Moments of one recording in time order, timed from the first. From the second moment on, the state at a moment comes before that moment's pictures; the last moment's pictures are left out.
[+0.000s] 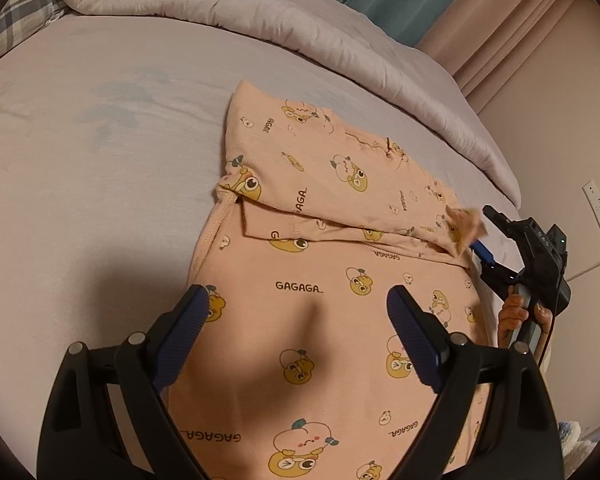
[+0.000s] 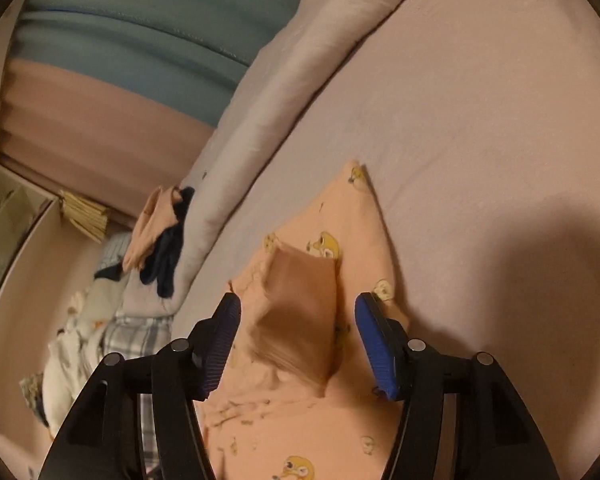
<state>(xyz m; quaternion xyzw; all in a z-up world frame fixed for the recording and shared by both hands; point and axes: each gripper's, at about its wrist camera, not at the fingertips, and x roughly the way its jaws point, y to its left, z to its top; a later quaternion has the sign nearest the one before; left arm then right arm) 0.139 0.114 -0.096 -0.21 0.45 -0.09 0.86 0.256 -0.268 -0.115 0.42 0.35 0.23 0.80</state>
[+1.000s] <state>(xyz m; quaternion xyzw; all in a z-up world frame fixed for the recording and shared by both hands) 0.206 0.119 -0.083 -0.33 0.42 -0.17 0.83 0.263 -0.266 -0.104 0.28 0.42 0.17 0.85</state>
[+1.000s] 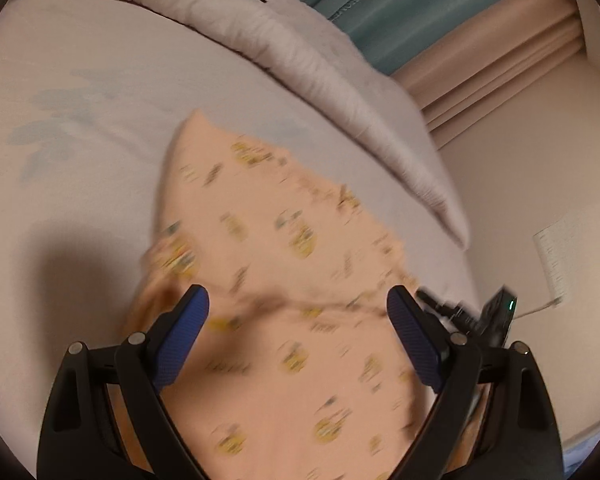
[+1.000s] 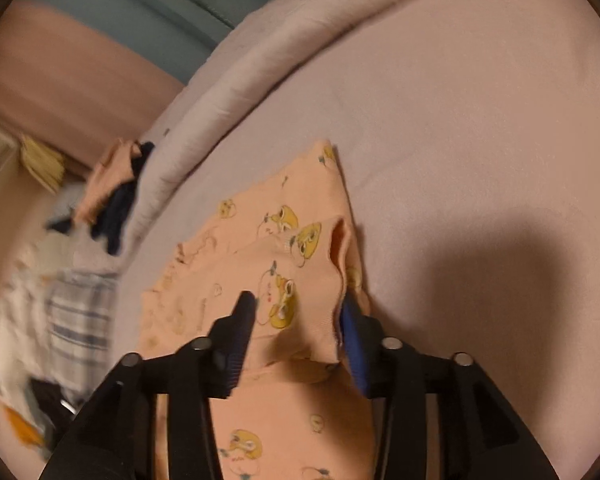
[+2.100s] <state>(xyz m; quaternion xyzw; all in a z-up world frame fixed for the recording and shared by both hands) 0.132 0.172 -0.098 -0.29 0.45 -0.05 0.84 0.224 -0.223 -0.081 0.15 0.41 0.24 0.87</state>
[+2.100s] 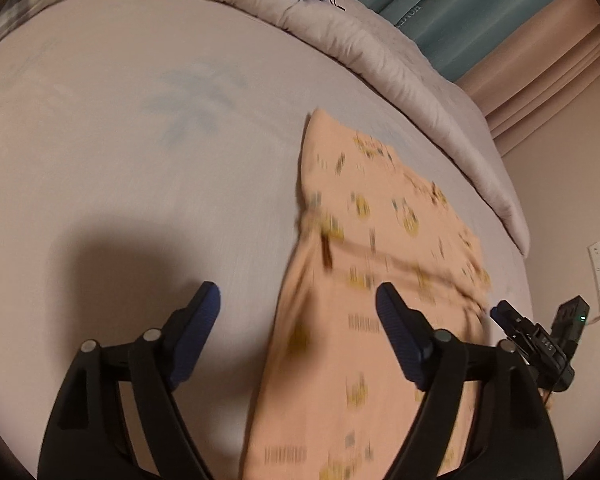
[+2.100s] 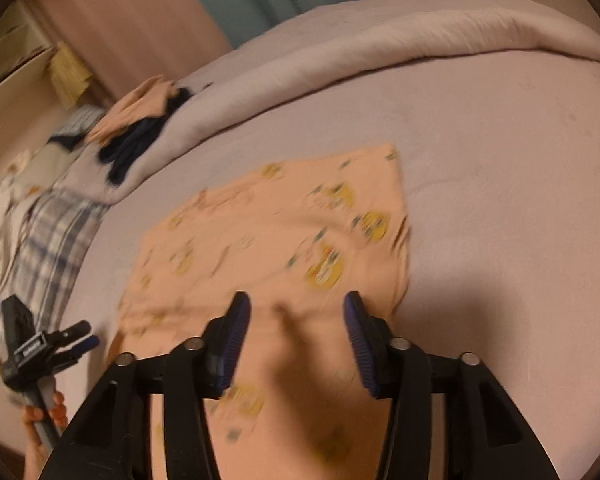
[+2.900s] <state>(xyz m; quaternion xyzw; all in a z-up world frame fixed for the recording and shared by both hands) 0.003 0.136 -0.105 -0.25 0.47 -0.06 0.84 0.112 -0.259 -0.100 0.19 0.46 0.26 0.83</state>
